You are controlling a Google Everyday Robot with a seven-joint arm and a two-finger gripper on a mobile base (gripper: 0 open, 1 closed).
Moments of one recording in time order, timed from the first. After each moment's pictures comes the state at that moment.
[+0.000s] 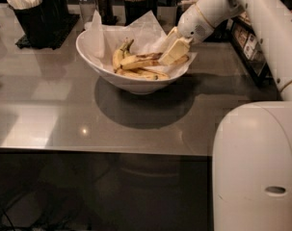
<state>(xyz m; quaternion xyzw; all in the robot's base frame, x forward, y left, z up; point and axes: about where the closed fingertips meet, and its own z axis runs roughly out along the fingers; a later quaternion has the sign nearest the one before) 0.686 -0.066 0.883 -0.65 0.67 0.24 0.26</state>
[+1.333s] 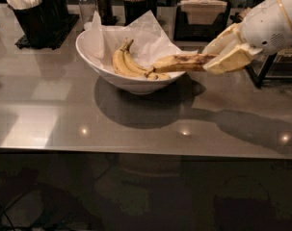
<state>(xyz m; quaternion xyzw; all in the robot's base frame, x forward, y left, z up) 0.544 -0.154 0.957 -0.63 0.68 0.18 0.34</state>
